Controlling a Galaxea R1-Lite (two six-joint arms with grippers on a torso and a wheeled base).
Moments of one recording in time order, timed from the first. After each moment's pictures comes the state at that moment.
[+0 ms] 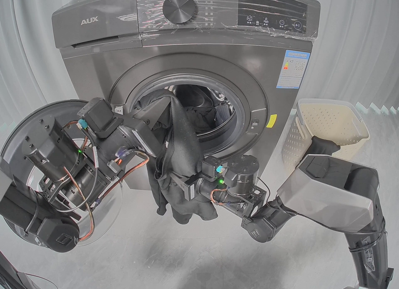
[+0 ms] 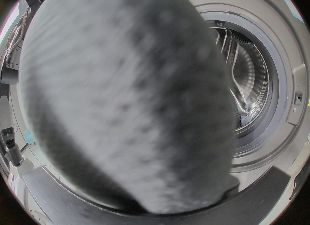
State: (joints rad) left arm -0.59 1.74 -0.59 -1.53 -0.06 -0.19; right arm 0.74 2.45 -1.18 -1.27 0.08 0.02
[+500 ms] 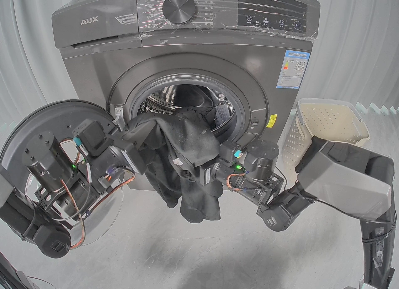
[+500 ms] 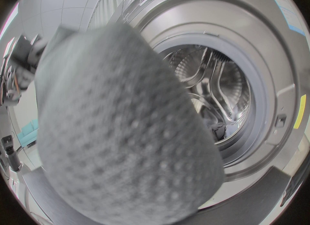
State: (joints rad) left arm -0.52 1.73 -0.46 -1.53 -0.07 -0.17; right arm 0.68 2.36 -1.12 -1.28 0.08 0.02
